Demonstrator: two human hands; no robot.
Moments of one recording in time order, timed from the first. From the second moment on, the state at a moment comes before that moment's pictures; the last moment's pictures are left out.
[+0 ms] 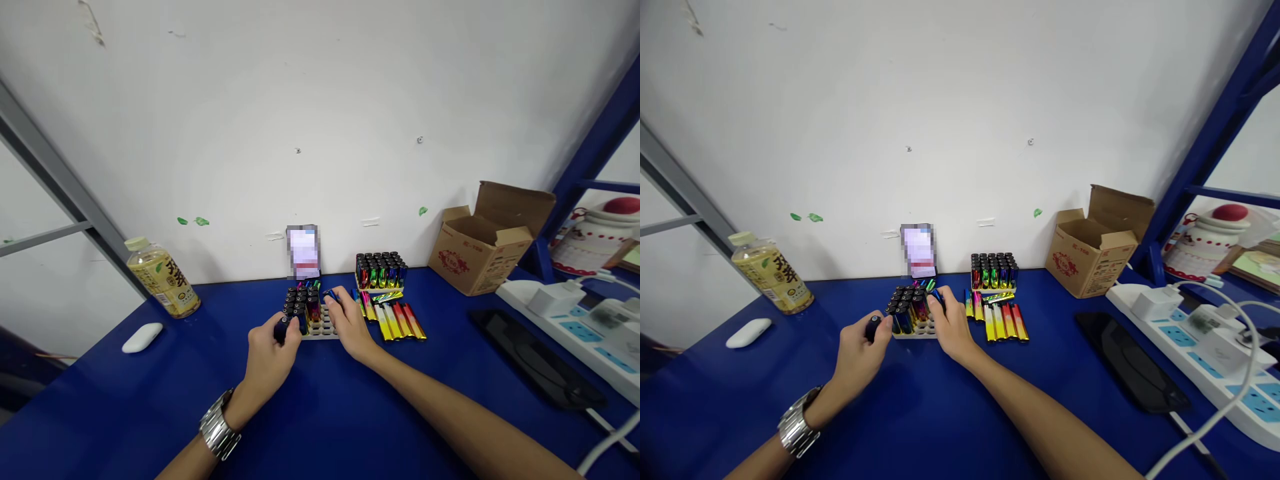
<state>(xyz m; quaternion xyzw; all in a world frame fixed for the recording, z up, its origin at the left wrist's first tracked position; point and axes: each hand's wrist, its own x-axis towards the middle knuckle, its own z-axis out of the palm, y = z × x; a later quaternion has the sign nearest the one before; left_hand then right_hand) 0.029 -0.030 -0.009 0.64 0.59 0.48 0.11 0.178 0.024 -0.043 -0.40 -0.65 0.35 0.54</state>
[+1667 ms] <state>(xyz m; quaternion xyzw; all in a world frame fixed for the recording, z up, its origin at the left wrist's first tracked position) 0.021 -0.008 -0.035 0.56 0.64 0.47 0.25 0.185 0.022 -0.032 -0.44 -0.78 0.20 0.40</state>
